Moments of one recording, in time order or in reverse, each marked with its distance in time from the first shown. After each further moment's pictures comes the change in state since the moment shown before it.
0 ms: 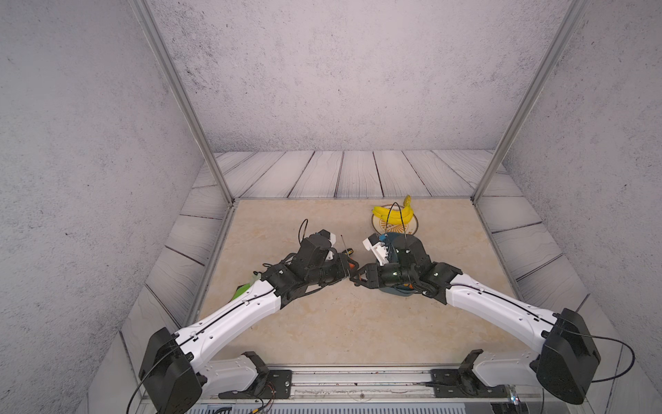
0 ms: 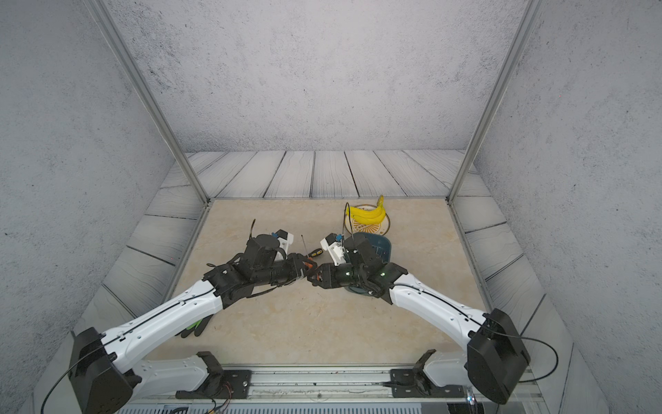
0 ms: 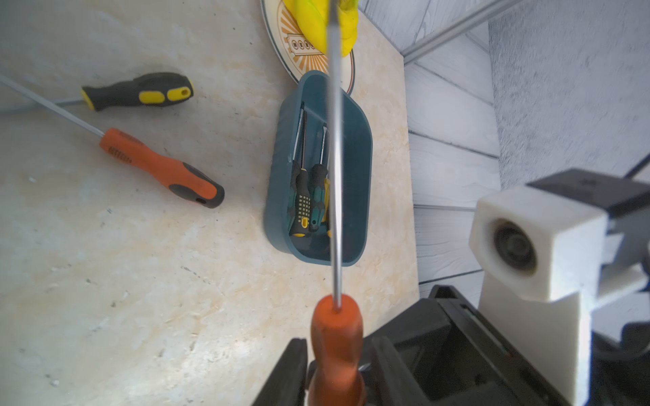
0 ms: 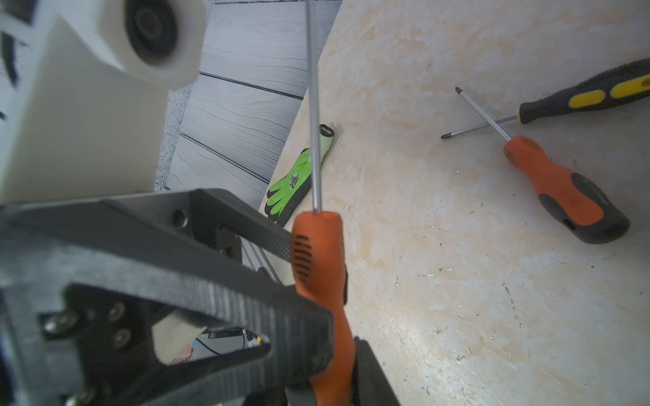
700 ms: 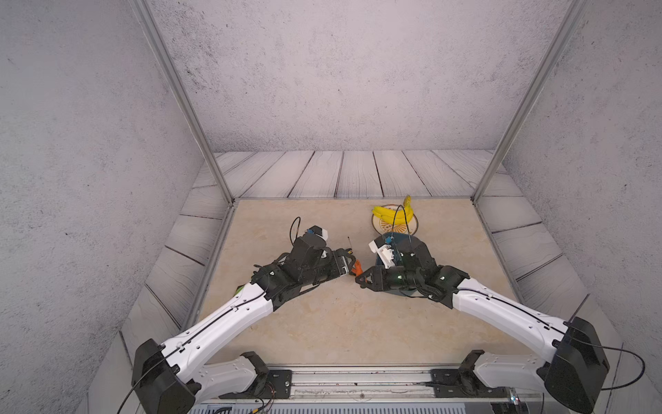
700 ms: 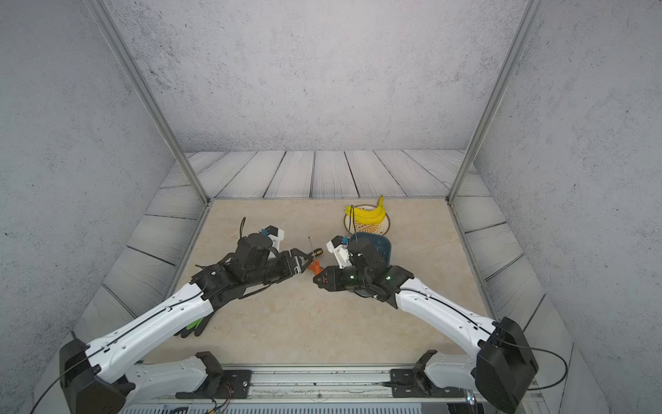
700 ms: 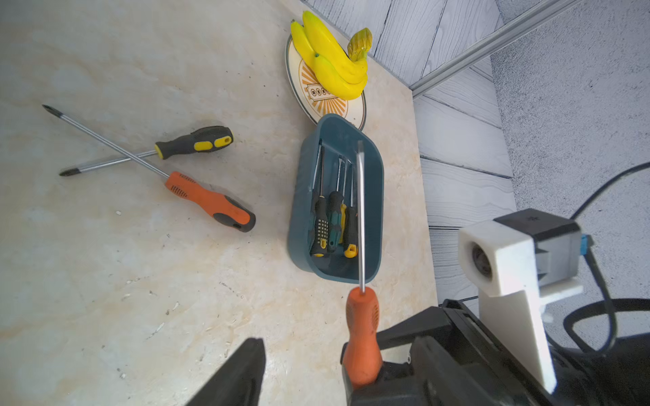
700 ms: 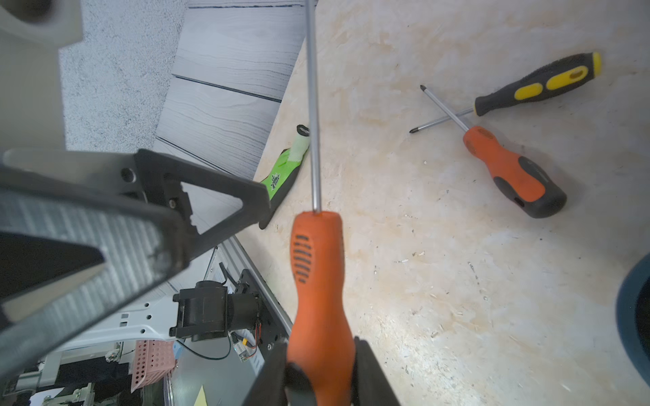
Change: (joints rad) left arm 0.000 -0.061 0.038 -0.100 -0.116 0.061; right arm 0.000 -0.067 -0.032 -0.065 0.075 -0.008
